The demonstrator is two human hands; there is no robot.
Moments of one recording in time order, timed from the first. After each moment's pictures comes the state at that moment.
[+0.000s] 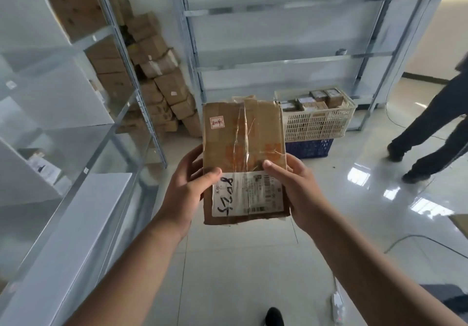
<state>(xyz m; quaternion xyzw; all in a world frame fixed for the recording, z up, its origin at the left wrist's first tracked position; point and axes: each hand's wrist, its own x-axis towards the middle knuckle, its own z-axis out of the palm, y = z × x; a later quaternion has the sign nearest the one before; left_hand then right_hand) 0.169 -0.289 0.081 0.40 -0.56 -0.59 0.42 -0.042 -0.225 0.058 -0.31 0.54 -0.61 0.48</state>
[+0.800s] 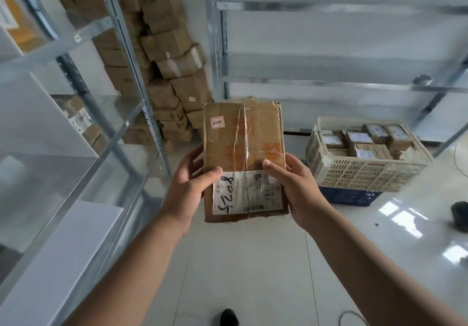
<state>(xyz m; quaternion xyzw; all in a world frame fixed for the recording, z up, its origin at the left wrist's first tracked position) 0.083 -0.738 0.056 0.46 -0.47 -0.59 0.47 -0.136 -0.703 0.048 -0.36 0.55 -0.54 0.52</state>
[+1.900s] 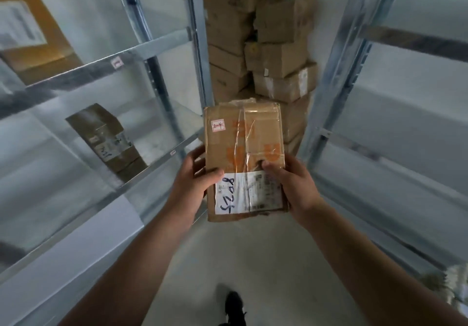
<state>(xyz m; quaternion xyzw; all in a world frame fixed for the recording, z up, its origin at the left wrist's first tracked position) 0.065 -1.165 0.044 0.60 -0.28 -0.45 0.60 -0.135 -1.264 0.025 -0.49 0.43 -0.35 0.68</state>
